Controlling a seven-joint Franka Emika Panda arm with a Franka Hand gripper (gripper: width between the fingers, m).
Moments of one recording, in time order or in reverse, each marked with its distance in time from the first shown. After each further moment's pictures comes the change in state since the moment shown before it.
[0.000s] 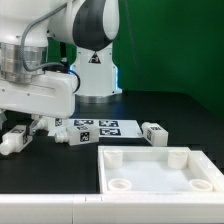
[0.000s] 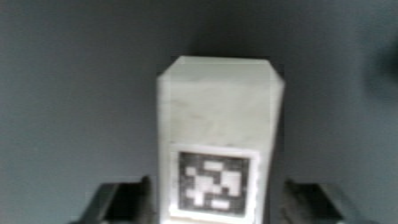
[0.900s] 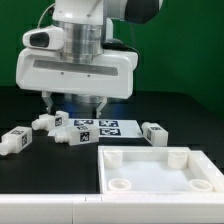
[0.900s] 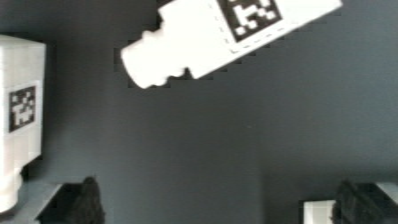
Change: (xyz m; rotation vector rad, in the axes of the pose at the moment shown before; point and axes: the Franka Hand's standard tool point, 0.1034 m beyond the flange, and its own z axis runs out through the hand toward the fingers) arm -0.001 -0.103 -0.051 0.044 -0.051 -0.125
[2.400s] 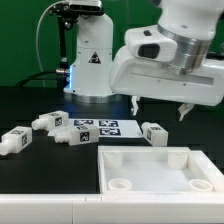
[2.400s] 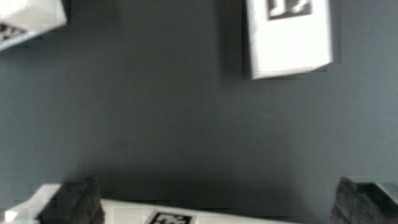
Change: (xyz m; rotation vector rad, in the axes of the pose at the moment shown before) arm 0.009 -0.158 -0.019 -0.106 -0.288 -0.103
